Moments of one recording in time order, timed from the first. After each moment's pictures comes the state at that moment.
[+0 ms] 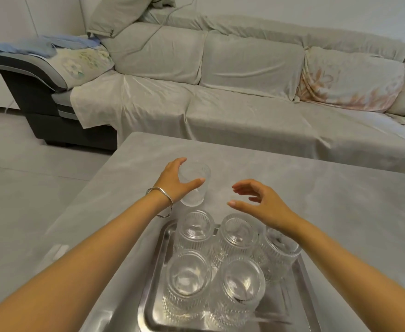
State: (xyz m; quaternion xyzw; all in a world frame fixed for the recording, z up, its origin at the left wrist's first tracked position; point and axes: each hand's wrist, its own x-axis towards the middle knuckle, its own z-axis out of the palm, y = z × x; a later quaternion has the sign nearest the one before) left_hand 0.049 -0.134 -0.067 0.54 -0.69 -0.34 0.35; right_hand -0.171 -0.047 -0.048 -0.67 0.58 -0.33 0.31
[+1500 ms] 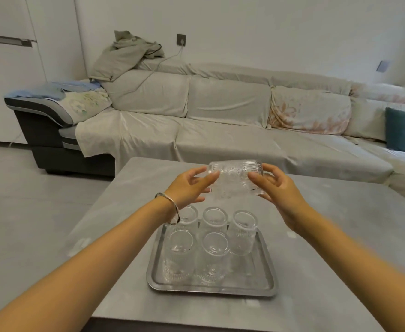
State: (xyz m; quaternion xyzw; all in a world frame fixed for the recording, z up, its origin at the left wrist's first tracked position) left_hand 0.033 0.018 0.044 0.39 -0.63 -0.56 0.38; right_hand -0.167 0.092 0.066 -0.52 0.54 -0.56 0.36
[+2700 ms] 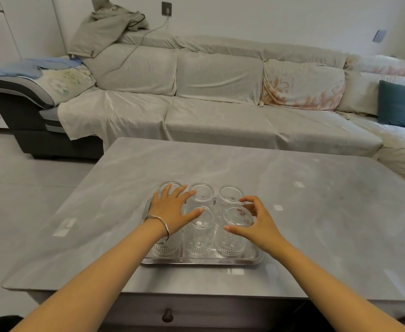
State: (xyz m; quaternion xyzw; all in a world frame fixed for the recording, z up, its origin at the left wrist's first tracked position) left_hand 0.029 0.027 -0.070 0.52 -0.84 -0.12 0.11; right_hand -0.194 0.123 -0.071 -0.57 0.65 -0.42 0.28
